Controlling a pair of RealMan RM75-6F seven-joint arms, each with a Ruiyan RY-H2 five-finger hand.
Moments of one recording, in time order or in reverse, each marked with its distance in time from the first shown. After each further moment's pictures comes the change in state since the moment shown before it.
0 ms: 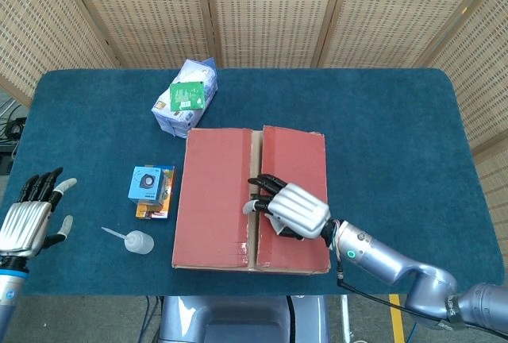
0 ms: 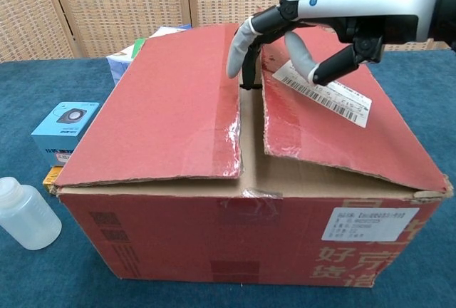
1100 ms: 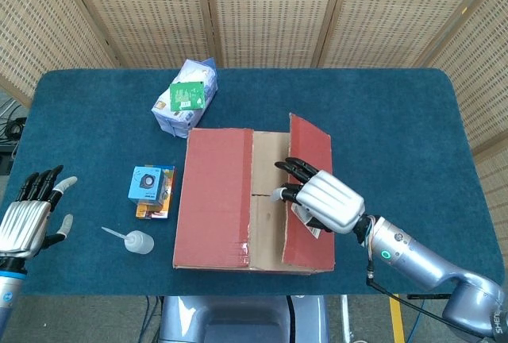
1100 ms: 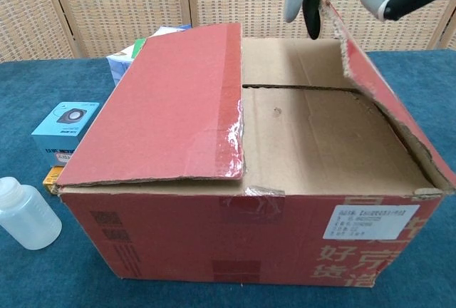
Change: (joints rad) left arm 0.002 0.020 0.007 -0.015 0.036 0.024 -0.010; right arm -0.049 0.247 -0.008 -0.103 0.000 0.072 -0.034
